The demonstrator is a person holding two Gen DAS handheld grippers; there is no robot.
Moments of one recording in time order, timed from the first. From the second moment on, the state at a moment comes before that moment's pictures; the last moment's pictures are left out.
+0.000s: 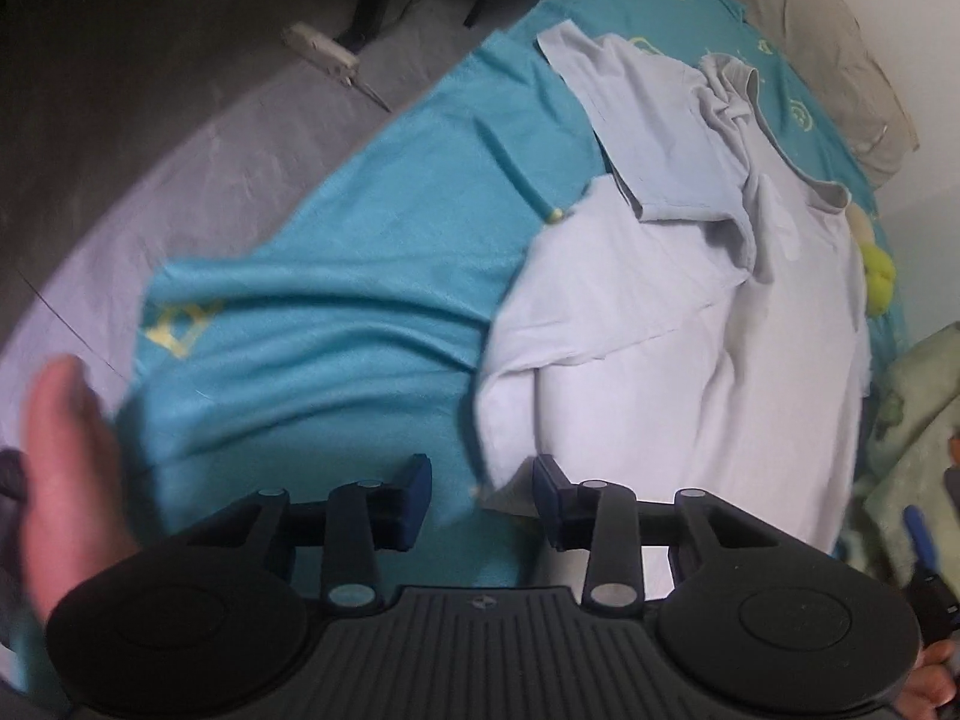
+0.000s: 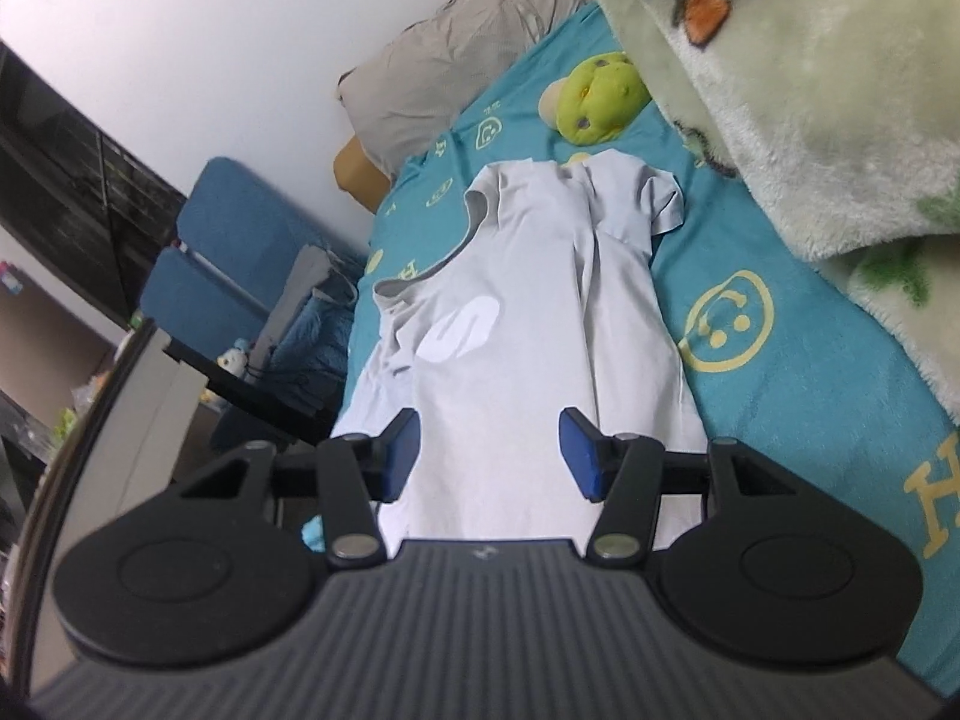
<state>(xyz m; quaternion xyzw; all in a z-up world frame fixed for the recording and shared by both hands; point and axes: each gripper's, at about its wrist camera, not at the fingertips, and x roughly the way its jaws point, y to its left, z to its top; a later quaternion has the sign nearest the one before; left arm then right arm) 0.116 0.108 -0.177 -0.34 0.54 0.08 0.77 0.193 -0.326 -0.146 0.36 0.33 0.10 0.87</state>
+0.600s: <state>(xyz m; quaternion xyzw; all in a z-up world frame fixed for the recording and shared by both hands) 0.131 0.124 -0.100 -0.34 0.56 -0.04 0.76 0.203 -0.311 -0.155 0.31 0.36 0.09 0.88</state>
